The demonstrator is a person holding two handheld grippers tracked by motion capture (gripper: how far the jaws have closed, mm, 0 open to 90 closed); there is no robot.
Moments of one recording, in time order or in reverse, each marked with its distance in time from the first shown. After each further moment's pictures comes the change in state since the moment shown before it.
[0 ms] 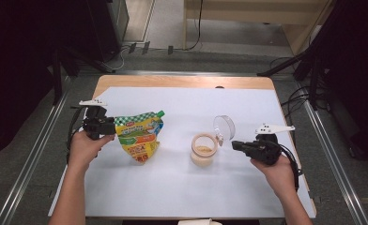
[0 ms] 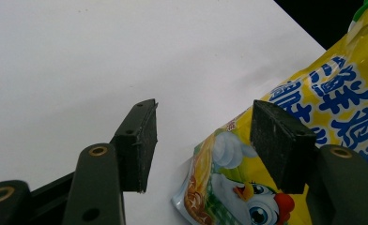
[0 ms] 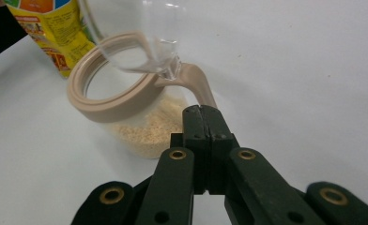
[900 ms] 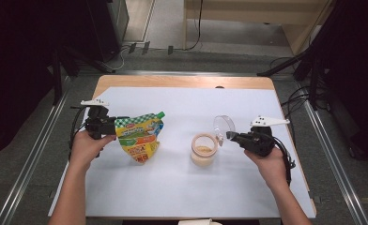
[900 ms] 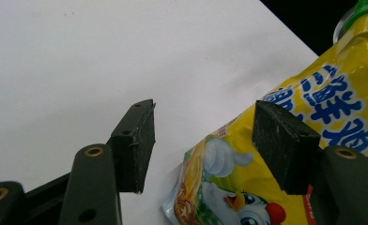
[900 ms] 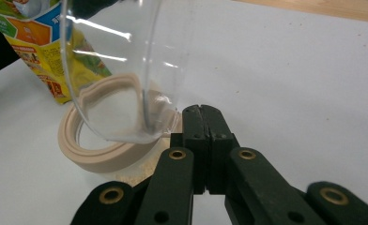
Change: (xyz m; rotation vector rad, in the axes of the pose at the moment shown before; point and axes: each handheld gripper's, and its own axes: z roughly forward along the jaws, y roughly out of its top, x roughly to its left) left arm -0.003 0.002 0.002 -0.019 -0.041 0.002; right arm 0.001 0.020 0.015 -0.070 -0.008 -0.037
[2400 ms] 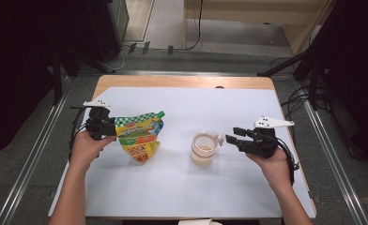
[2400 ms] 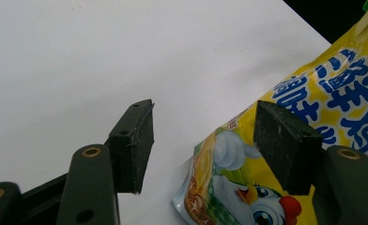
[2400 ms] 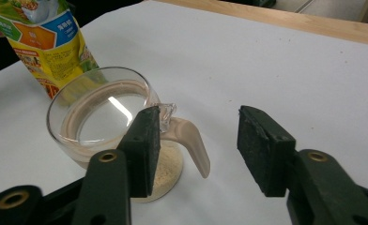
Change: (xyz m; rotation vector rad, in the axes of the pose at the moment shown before) left arm 0.001 -0.002 0.004 0.032 0.042 0.026; right arm 0.001 -0.001 -0.010 -0.046 -0.022 -0.034
